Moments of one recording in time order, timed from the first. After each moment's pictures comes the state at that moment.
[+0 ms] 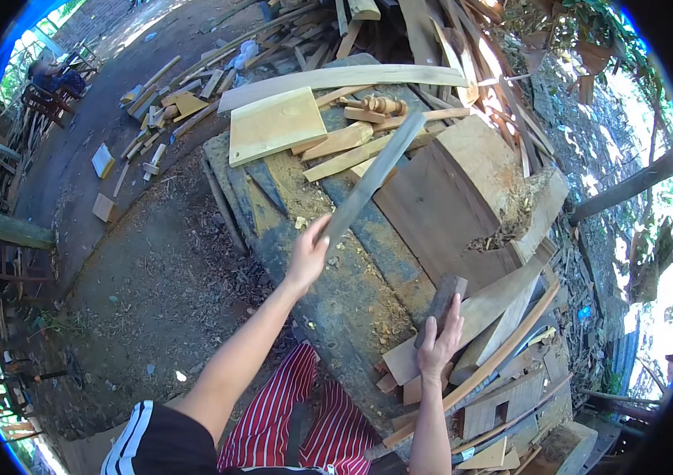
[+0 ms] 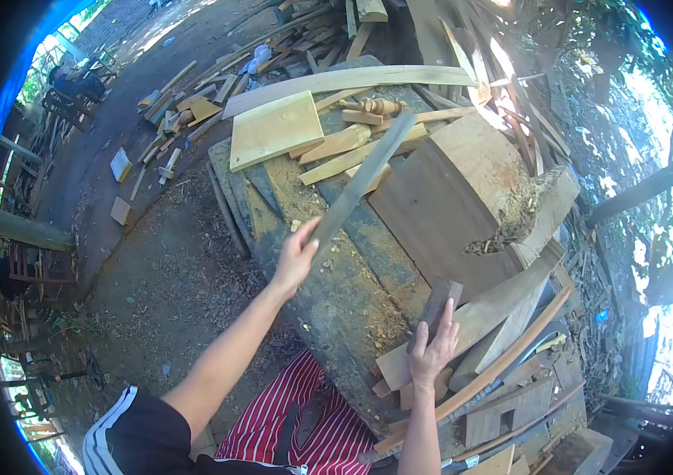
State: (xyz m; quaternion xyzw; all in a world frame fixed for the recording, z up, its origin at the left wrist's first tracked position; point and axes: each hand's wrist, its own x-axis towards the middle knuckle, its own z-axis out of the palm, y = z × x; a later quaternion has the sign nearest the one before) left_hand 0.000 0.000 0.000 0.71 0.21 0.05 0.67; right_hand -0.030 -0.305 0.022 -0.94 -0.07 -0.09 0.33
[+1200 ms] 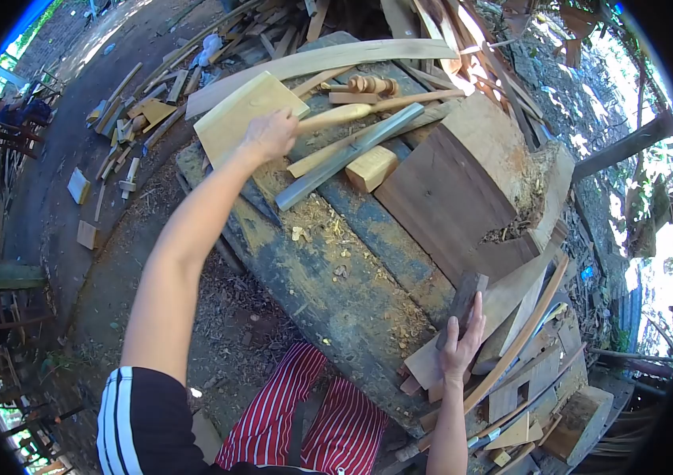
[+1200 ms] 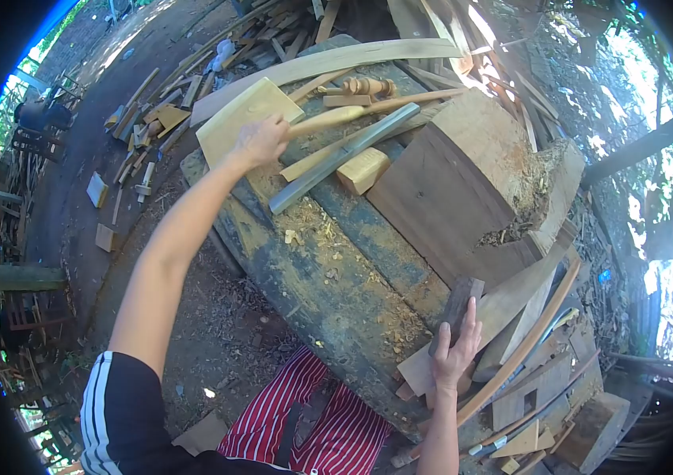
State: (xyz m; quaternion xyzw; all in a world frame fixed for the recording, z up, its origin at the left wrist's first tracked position) left_hand 0.195 0.183 0.018 0.99 -0.10 0.03 0.00; right_hand -0.028 -0.291 0.024 -0.95 -0.02 -0.09 0.31
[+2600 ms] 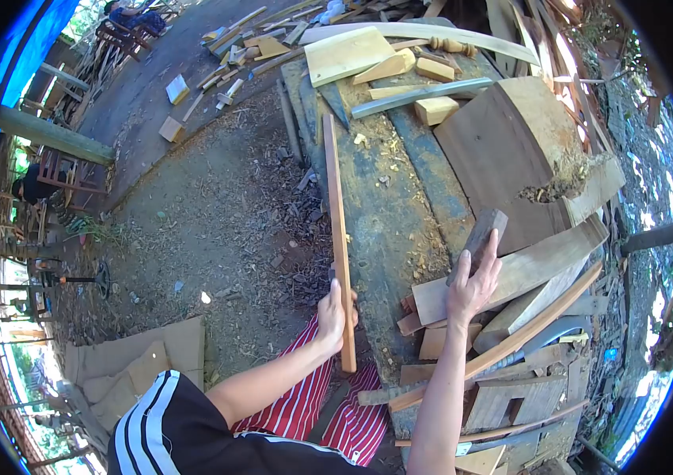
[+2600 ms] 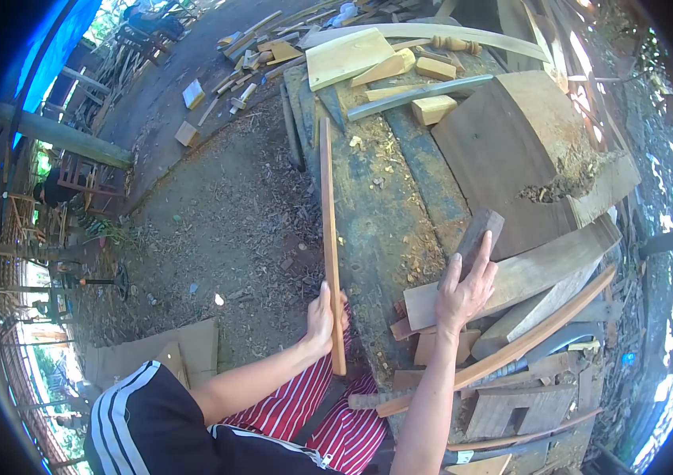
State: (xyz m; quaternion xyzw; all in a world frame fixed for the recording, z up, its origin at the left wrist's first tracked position) left_hand -0.231 -0.181 -0.006 0.39 0.54 0.12 0.74; right_hand -0.035 -0.307 0.014 -0.92 -0.09 -0.08 0.38
